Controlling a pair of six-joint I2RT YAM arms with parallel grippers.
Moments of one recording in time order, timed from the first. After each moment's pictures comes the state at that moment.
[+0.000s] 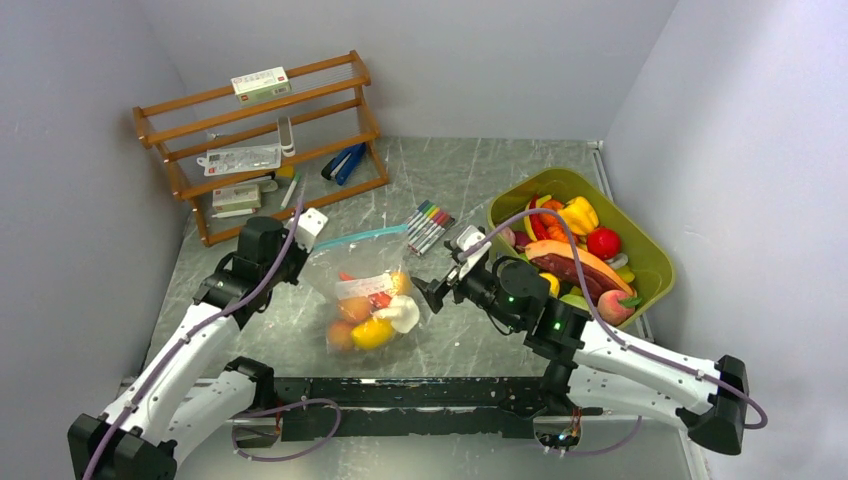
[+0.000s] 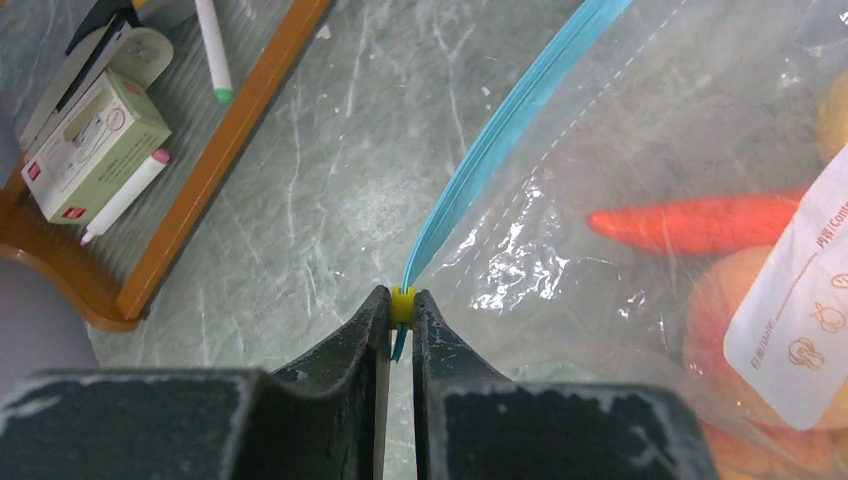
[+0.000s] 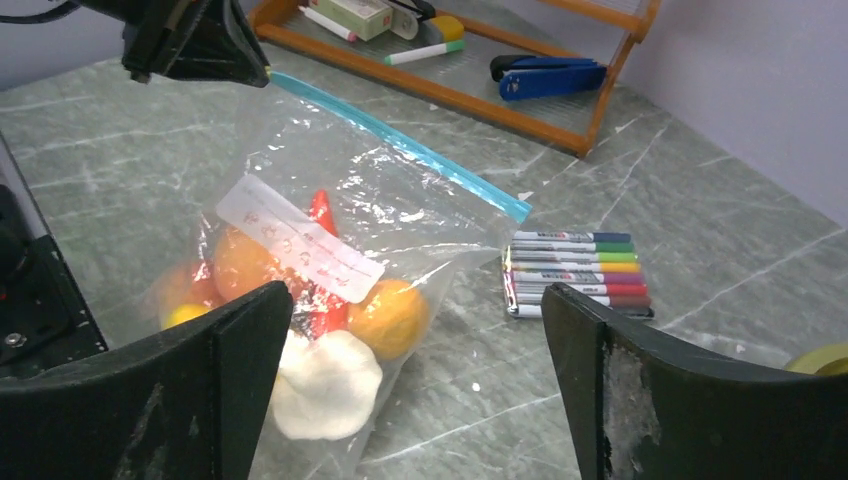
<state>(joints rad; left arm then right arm) -0.36 0.83 0.69 -0.48 -0.06 0.31 1.06 0.82 0.63 0.10 0.22 -0.09</state>
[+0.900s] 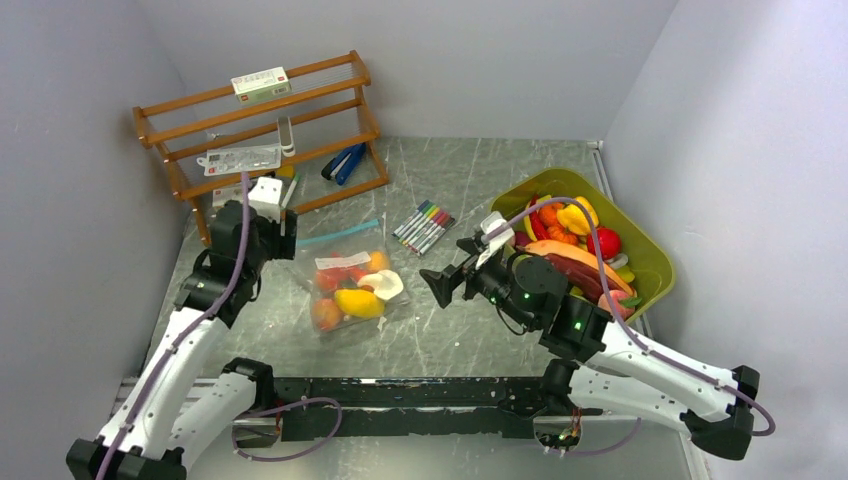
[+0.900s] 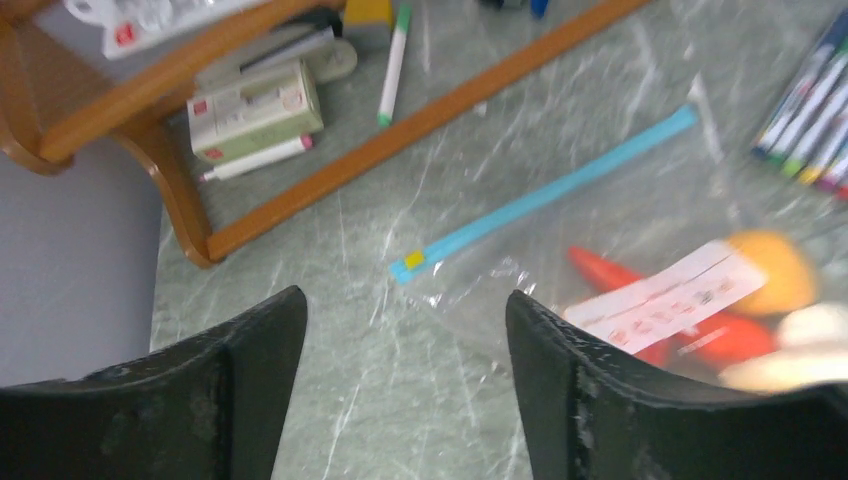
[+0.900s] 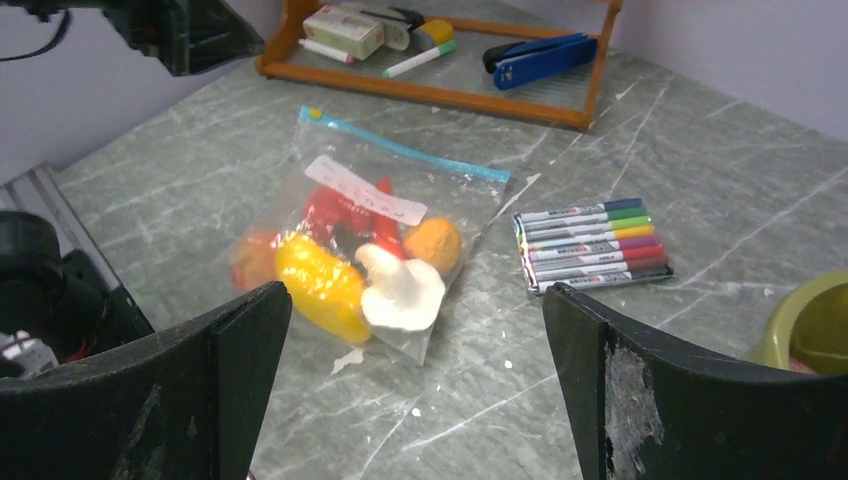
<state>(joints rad) -0.26 0.81 0.75 -0.41 -0.27 0.09 1.06 0.75 0.72 -0.07 0.26 0.09</state>
